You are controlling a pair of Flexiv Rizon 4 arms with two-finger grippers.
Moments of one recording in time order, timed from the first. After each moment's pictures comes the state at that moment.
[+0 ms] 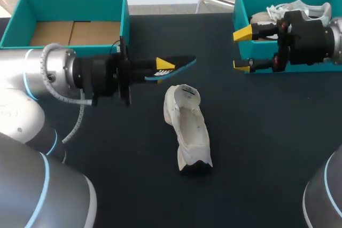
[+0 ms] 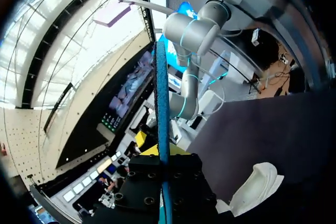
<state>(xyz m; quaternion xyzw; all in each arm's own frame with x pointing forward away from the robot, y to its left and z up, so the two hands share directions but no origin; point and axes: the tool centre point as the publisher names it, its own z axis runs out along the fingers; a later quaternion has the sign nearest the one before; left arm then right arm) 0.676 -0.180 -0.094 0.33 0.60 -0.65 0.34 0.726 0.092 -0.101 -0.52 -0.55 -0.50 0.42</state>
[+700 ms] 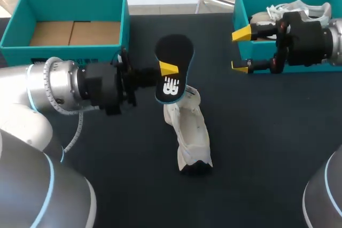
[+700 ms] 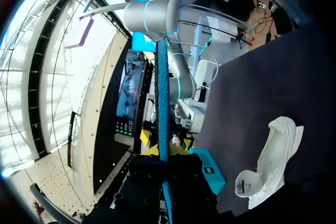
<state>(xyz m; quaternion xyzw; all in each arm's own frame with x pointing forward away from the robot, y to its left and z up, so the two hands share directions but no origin) 0.679 -0.184 -0.096 0.41 0.56 -0.53 0.49 0.723 0.099 -0.100 -0.51 -0.55 -0.50 0.43</state>
